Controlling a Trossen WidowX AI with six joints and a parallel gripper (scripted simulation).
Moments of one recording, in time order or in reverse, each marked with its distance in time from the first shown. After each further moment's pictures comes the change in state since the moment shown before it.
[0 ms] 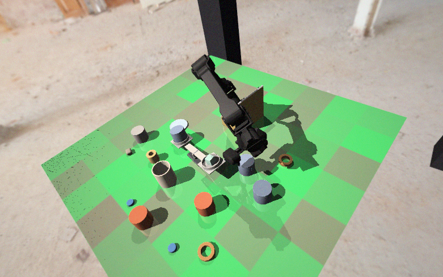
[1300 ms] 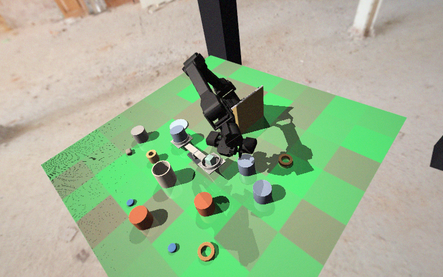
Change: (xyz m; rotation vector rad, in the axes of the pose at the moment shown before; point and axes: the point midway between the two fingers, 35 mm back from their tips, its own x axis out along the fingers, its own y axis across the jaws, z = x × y) arm -0.036 -0.045 -0.028 1.114 -0.038 0.013
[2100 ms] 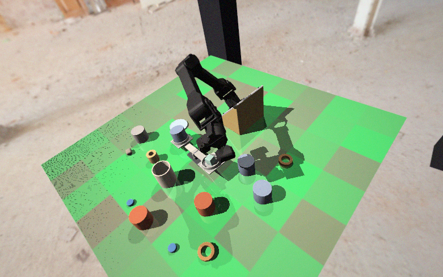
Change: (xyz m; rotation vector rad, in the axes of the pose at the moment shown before) arm -0.009 -0.042 0.015 0.834 0.010 -0.026
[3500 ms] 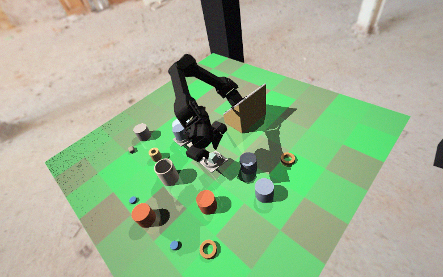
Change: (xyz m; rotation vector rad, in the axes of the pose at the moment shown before) arm 0.005 -0.026 0.050 0.953 -0.013 -0.019
